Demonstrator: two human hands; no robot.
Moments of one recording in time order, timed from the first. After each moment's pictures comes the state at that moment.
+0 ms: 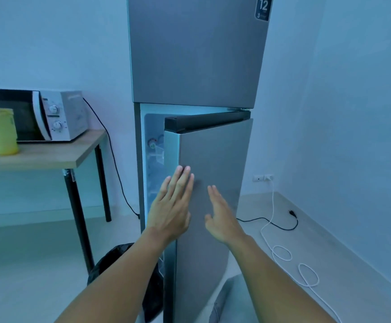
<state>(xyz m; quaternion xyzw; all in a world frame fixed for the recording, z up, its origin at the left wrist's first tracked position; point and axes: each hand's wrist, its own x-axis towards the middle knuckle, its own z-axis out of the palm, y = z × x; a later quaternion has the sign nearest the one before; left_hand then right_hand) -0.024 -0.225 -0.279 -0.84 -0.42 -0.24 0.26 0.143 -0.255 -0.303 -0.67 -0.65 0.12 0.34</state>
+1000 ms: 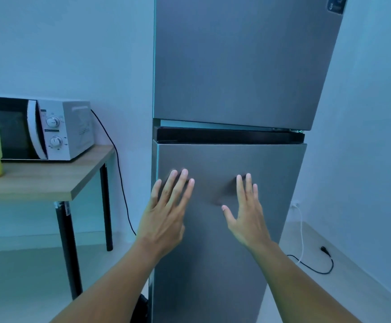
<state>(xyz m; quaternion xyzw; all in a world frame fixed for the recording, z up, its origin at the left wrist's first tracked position) -0.075 -0.024 -0.267 -0.80 -0.44 -0.26 0.31 0.154 -0.045 -0.281 -0.67 -0.63 -0.08 0.38</state>
